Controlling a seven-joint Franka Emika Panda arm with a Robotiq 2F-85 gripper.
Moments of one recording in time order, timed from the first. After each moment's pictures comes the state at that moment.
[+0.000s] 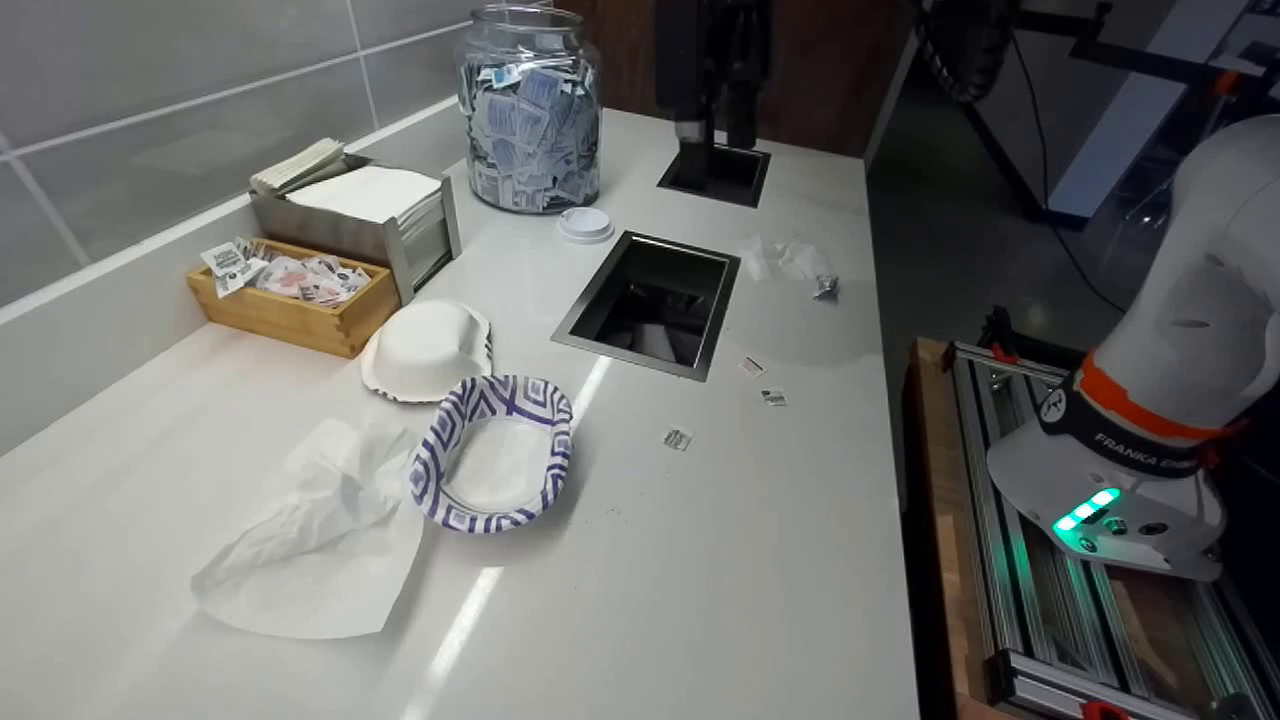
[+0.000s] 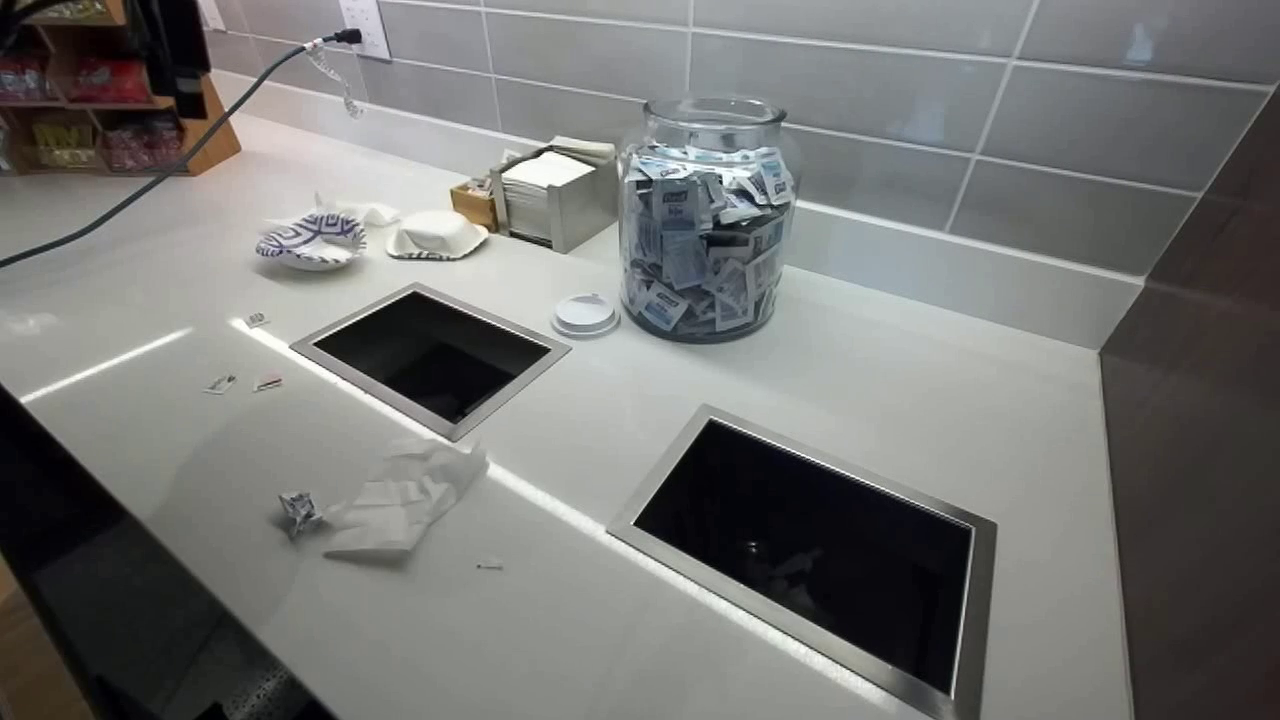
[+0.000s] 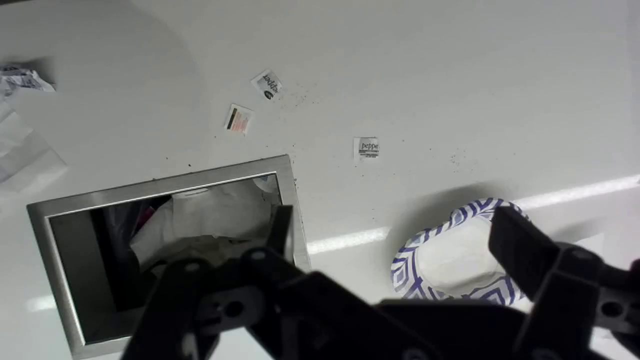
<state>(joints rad) 0.07 -0.22 0.14 -2.12 0.14 1.73 0.28</state>
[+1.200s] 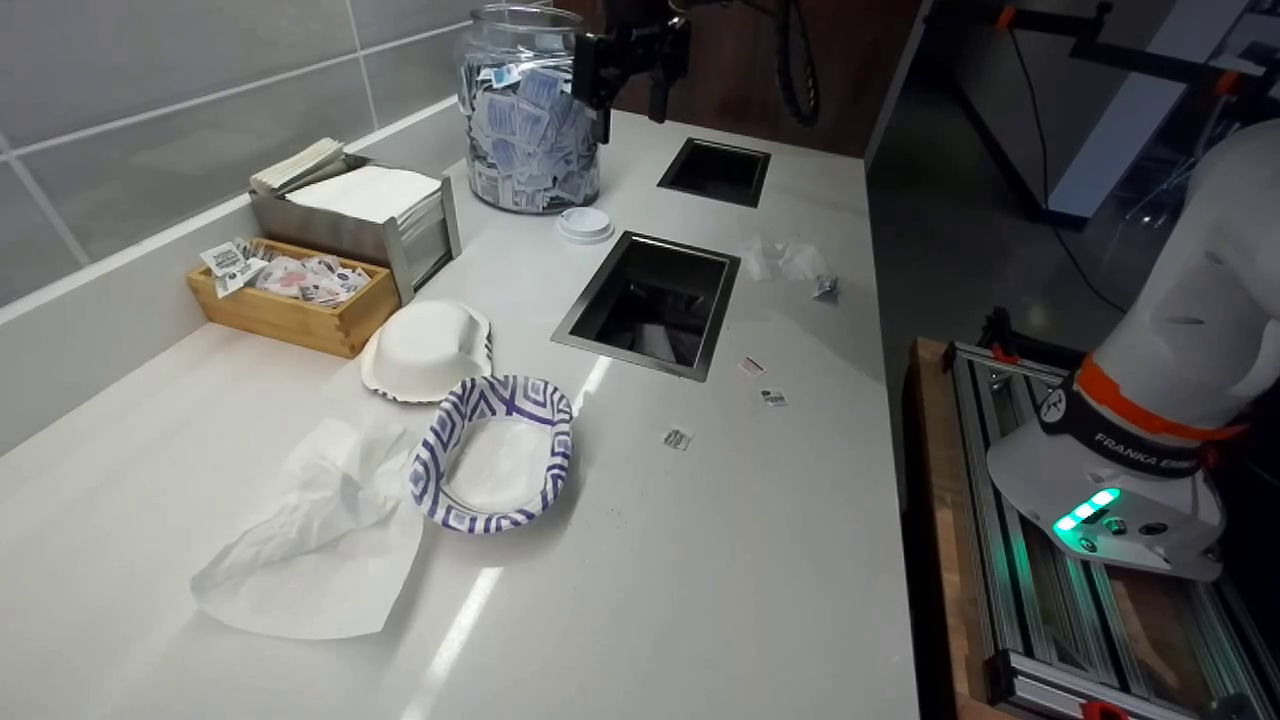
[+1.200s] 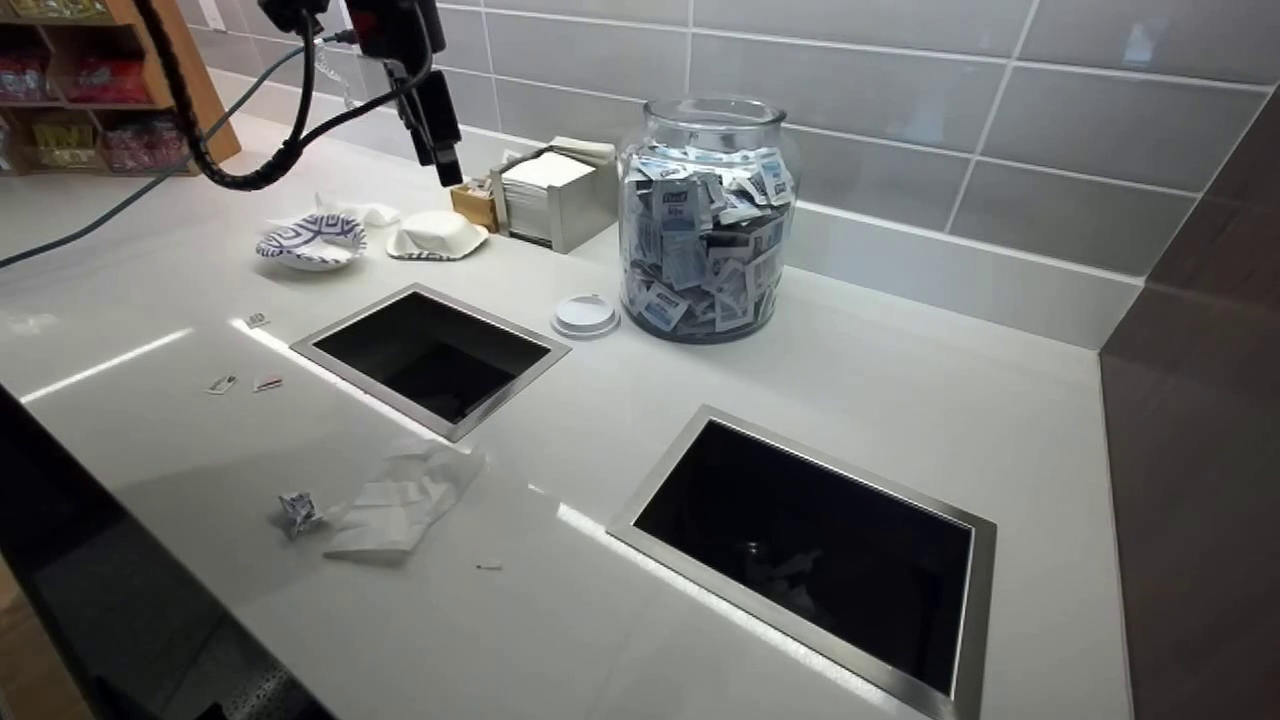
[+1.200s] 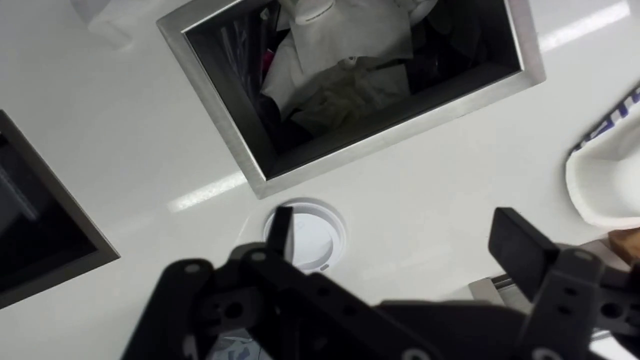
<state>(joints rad) -0.07 0.04 -0.02 -2.02 -0.10 2.12 0.33</state>
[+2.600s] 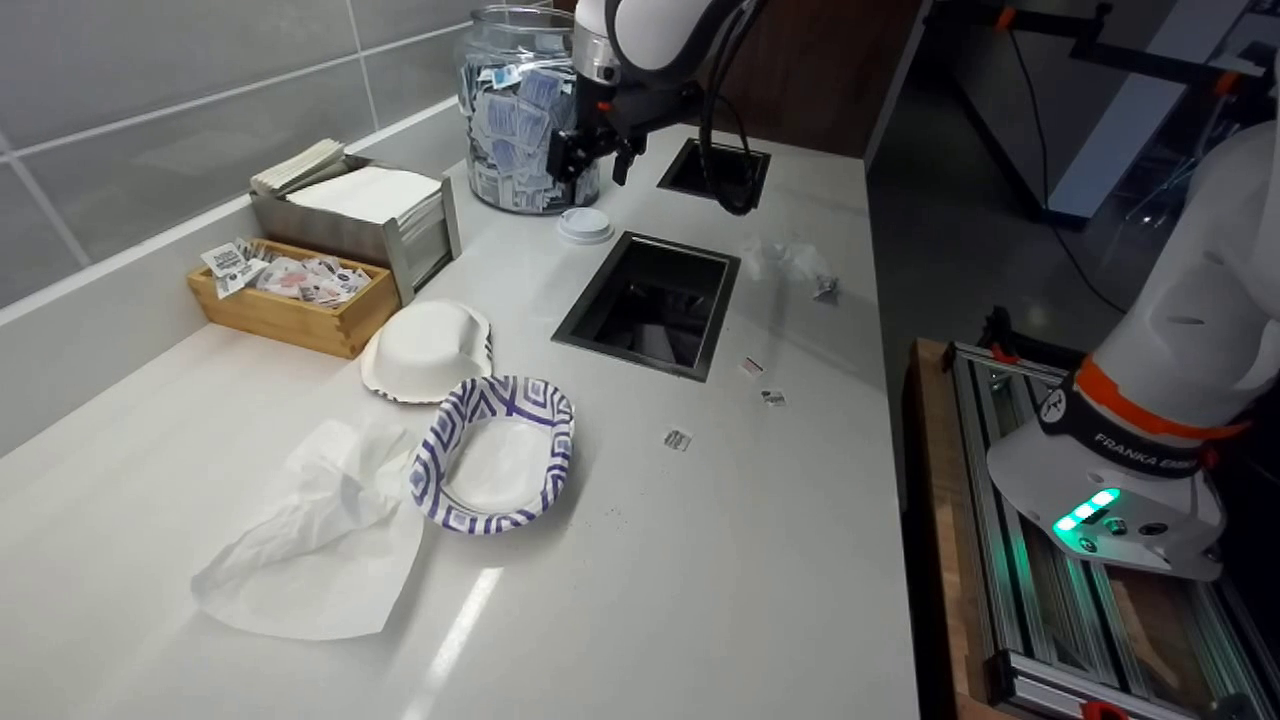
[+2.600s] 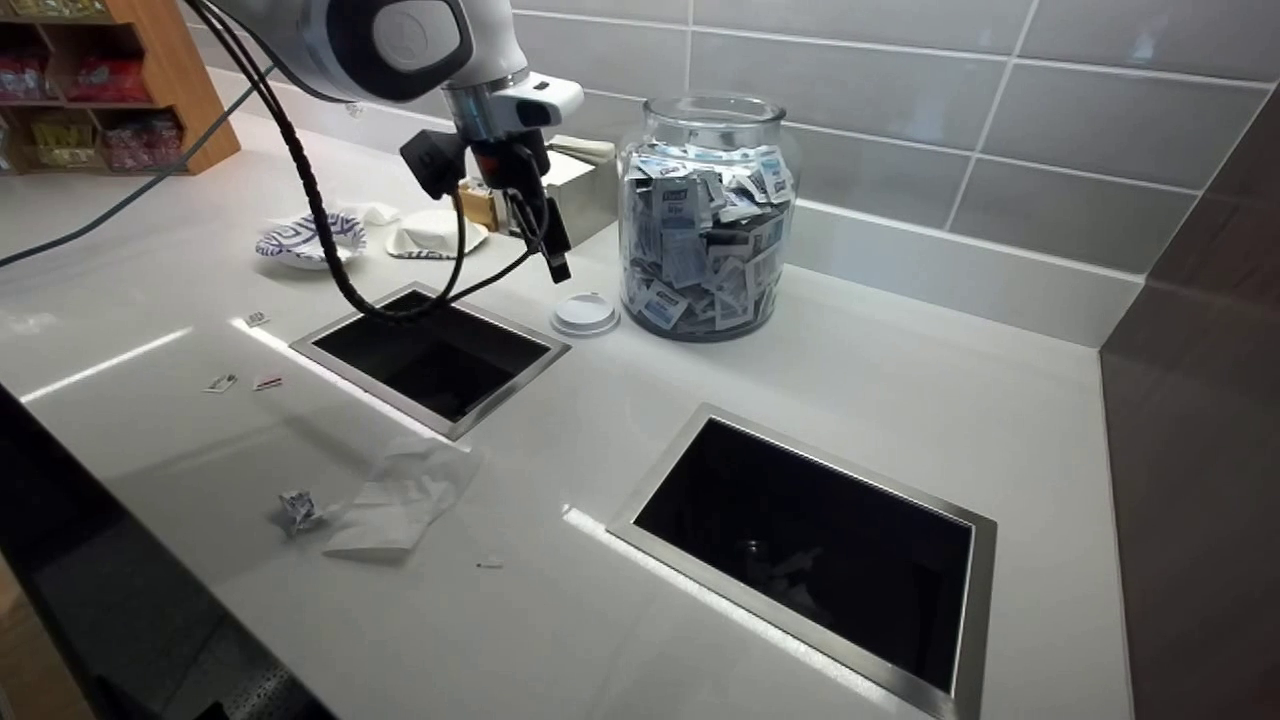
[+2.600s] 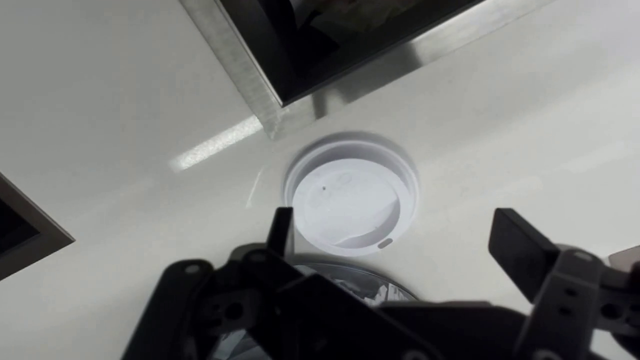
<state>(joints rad) -0.08 0.35 -0.12 -1.96 -0.13 2.50 0.34</state>
